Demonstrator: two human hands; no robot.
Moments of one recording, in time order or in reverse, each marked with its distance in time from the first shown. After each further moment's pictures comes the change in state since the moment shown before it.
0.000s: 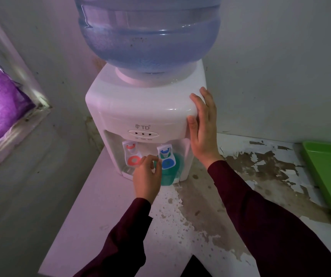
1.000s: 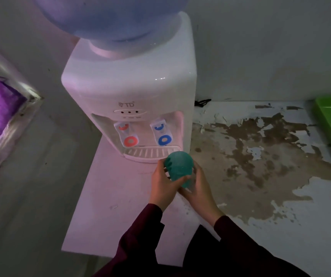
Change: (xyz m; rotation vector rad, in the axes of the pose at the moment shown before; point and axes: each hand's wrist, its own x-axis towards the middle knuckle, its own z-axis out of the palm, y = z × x) left_hand -0.072 -0.011 0.018 -0.302 -0.373 -0.234; right_hand -0.204 -0.008 0.002 0.438 -0.295 0.861
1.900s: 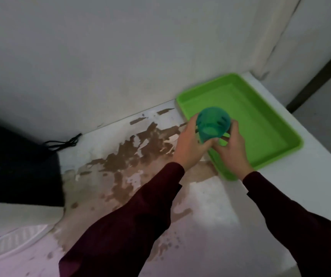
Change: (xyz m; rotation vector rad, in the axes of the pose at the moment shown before) left_hand 0.052 0.161 0.456 0.172 -0.642 0.422; right_hand 0.041 0.059 -0.470 -0.158 0.636 -0.023
